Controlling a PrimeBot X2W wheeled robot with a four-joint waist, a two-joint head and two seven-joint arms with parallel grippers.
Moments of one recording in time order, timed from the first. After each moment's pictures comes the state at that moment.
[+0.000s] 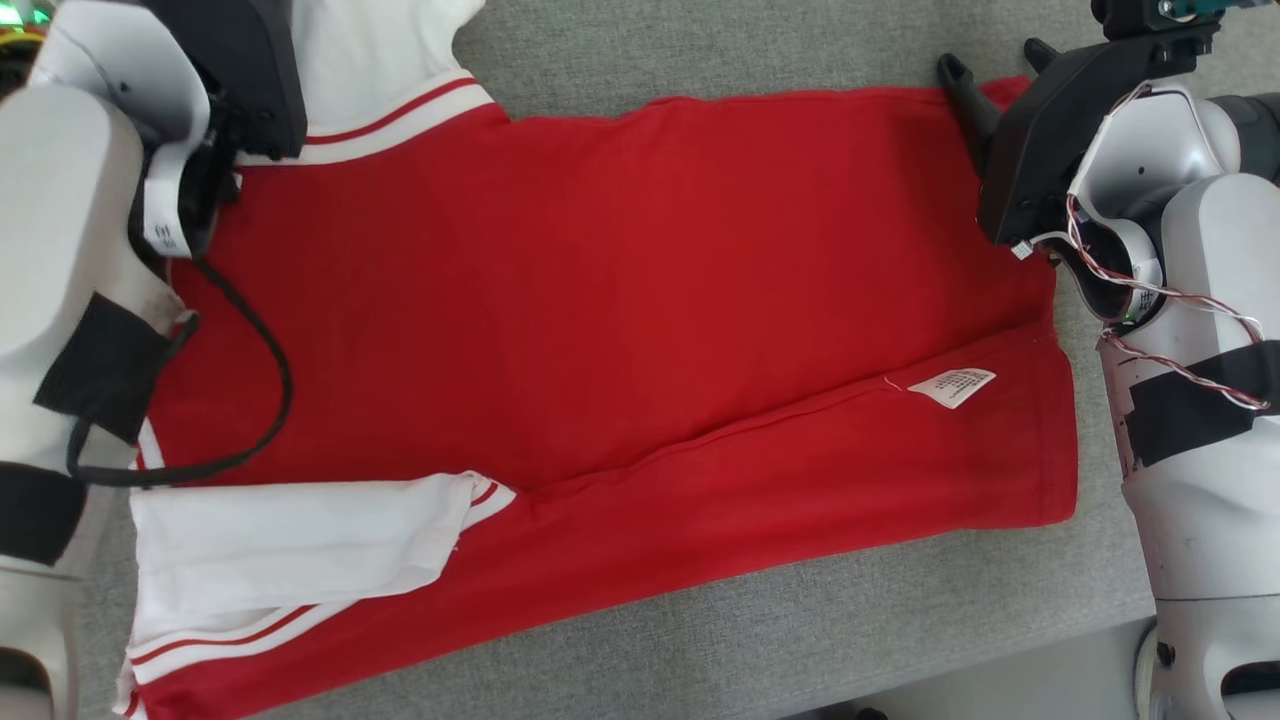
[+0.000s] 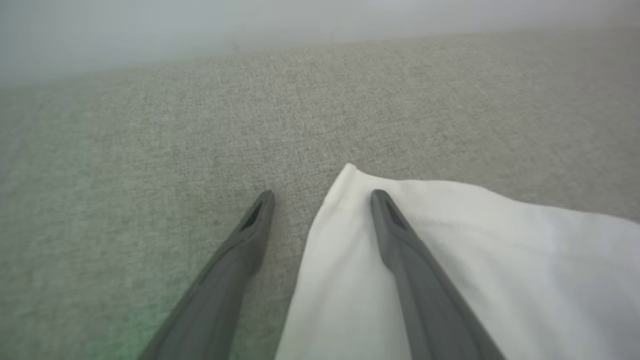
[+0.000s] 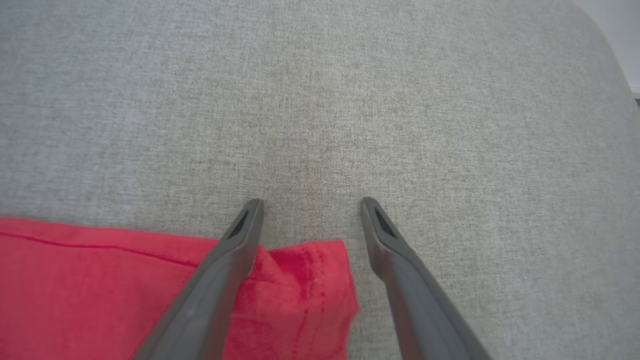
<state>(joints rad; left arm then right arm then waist) -1.24 0.38 -0.56 0.66 -0.62 0.07 0.43 -0.97 -0.16 0.07 0.48 0.18 0.13 0.59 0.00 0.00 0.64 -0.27</state>
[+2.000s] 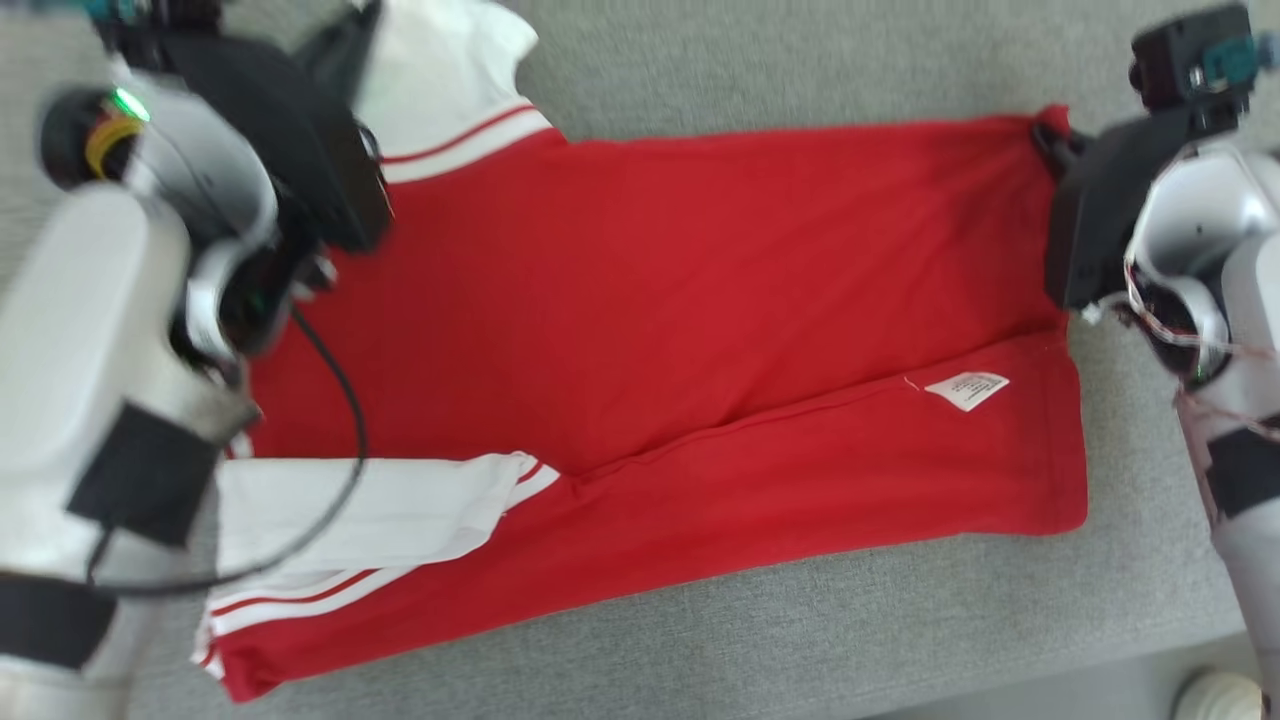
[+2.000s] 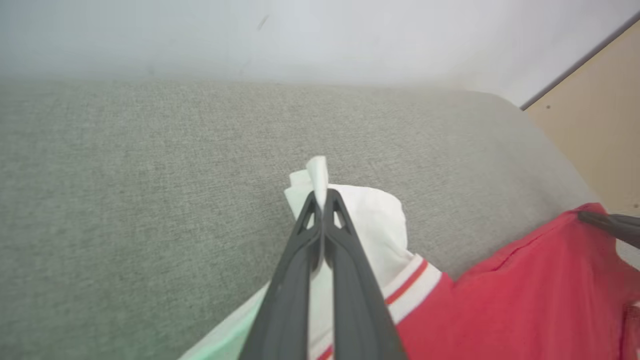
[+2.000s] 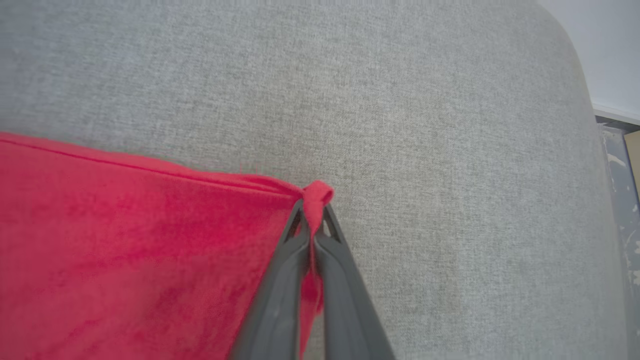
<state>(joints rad) -1.07 0.38 -0.50 0.40 -0.81 -0.01 0.37 -0.89 -0.35 0.21 0.43 0.29 0.13 0.62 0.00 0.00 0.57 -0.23</state>
